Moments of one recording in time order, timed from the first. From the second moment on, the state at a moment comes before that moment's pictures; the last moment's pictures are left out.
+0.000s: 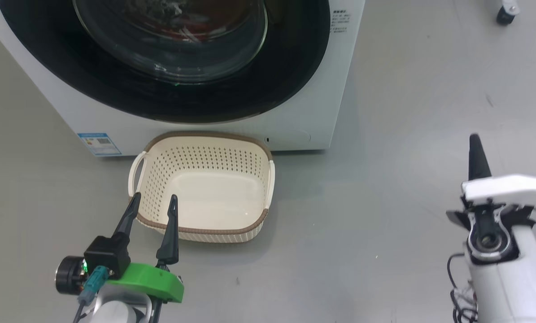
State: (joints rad) left arm -0.12 0.09 -0.30 0.21 -0.38 0.05 -0.25; right arm -0.31 -0.04 -0.05 0.34 1.13 0.10 -0.07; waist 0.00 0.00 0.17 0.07
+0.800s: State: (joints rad) left arm -0.27 0.06 -0.33 0.16 -0.37 0.02 -0.25; right arm -0.82 -0.06 -0.08 0.41 1.47 0.06 0.26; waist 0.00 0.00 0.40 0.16
